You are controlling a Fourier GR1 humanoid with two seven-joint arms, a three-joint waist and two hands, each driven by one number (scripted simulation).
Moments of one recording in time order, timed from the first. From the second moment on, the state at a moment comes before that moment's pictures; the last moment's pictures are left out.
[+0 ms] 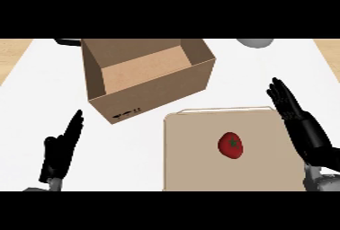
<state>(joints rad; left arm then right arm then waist) 0.00 0.40 -0.25 -1.35 0.21 0.27 0.00 -0.07 -0.38 0.11 -1.63 -0.16 0.03 -0.14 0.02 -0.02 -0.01</state>
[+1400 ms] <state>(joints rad) -0.01 0.47 -0.22 -1.51 0.10 0.31 0.05 0.11 -0.31 0.18 -1.79 0.58 -0.44 0.60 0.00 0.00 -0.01</state>
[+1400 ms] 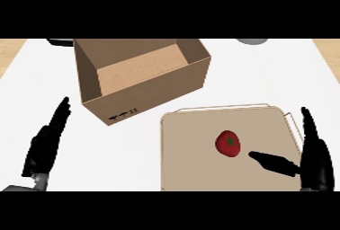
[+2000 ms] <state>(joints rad) -0.01 0.45 -0.22 -1.52 0.08 0.30 0.05 -0.08 -0.30 0.33 -1.96 0.55 0.01 1.13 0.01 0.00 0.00</state>
